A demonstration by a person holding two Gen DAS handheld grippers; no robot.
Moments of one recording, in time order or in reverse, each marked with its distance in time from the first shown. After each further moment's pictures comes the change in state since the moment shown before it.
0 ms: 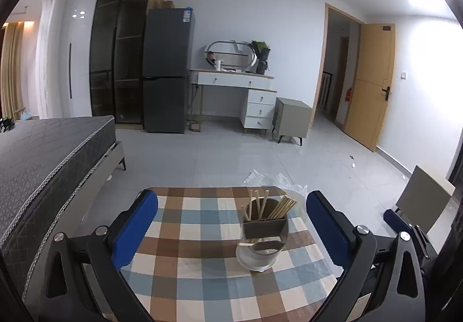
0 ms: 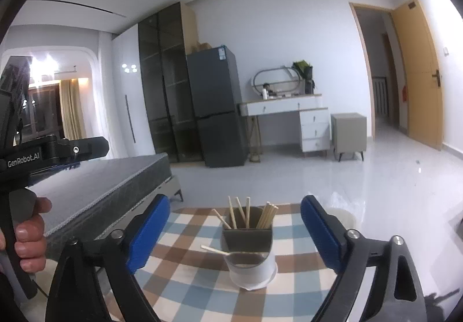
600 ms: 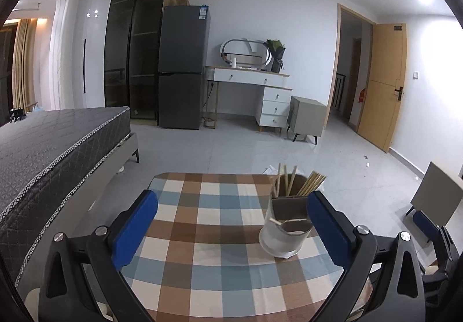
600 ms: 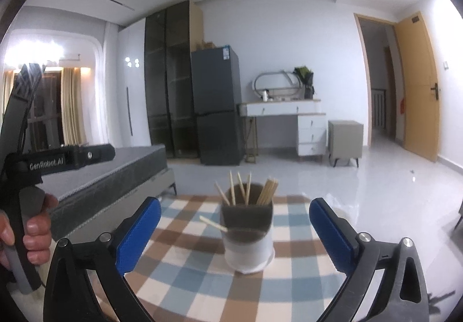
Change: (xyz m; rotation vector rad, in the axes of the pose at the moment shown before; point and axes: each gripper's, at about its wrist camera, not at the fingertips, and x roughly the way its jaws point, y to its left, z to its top) left arm 0.020 0.027 -0.072 -0.006 -0.022 0.068; right arm -0.001 0.013 -0.063 -0.064 -0.001 -0.030
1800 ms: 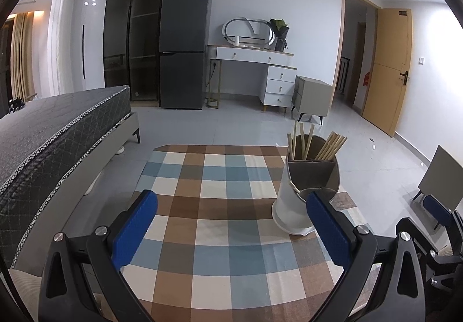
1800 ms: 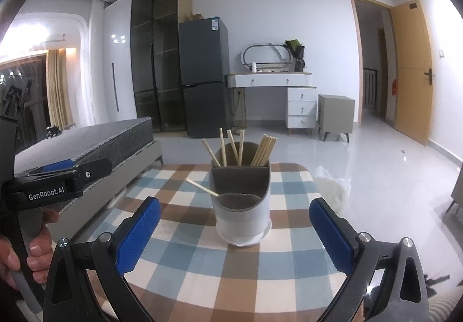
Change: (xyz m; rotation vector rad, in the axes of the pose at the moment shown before) left arm 0.028 0.008 -0.040 0.007 0.083 0.006; right arm 0.024 0.006 -0.027 -0.005 0.118 -0.070
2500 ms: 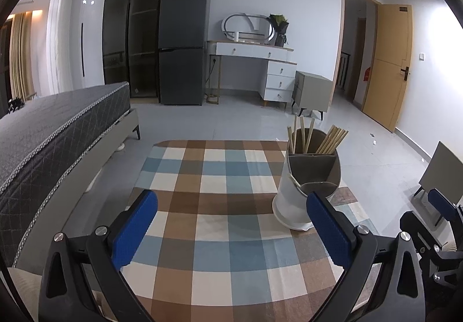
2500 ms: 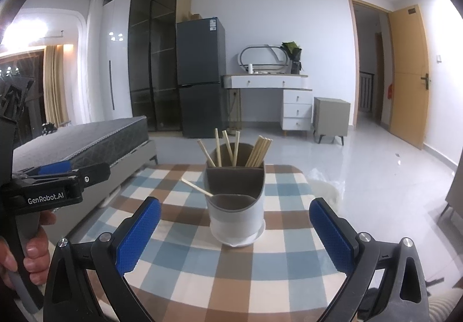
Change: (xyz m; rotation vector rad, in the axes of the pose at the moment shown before) left arm 0.006 0.003 -0.004 -0.002 0.032 0.005; right arm -0.001 0.001 0.002 -0.014 -0.001 -0.026
